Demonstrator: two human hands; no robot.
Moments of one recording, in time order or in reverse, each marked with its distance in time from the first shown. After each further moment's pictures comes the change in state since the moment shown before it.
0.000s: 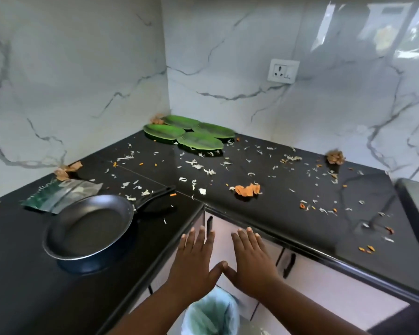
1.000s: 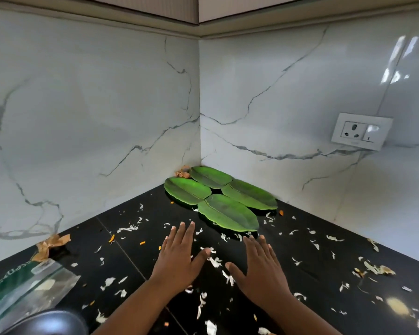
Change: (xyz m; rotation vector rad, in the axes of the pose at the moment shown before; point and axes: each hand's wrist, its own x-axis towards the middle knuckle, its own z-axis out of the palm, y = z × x) left_hand 0.283 -0.125 -0.108 -0.229 0.236 -0.412; right_hand 0.323 0.055 -0.112 0.328 0.196 -0.148
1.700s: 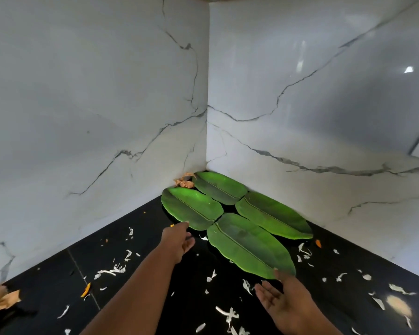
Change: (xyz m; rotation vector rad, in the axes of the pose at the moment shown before) left_hand 0.243 -0.071 0.019 -1.297 0.046 -0.900; right_hand 0.154 0.003 0.039 1.800 0.039 1.220
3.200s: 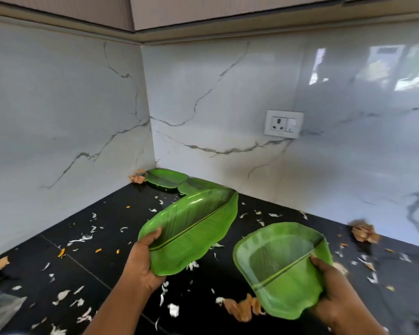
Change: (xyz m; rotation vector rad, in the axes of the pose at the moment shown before) left_hand -0.282 -0.117 -0.045 -0.414 -0.514 -0.062; right_hand -0.182 -0.011 -0.281 0.160 -0.121 -0.328
